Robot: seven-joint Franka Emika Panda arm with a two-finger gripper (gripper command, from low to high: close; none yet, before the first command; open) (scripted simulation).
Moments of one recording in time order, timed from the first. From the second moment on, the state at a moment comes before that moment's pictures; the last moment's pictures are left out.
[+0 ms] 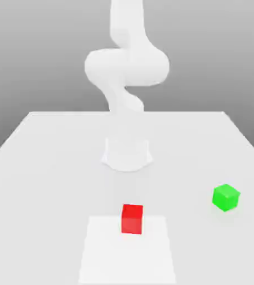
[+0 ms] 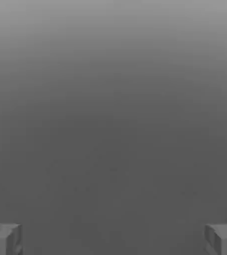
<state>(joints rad) 0.00 -0.74 0.01 -2.36 0.01 2.35 0.81</state>
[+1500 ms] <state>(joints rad) 0.13 -0.11 0.09 -2.90 0.03 2.79 0.75</state>
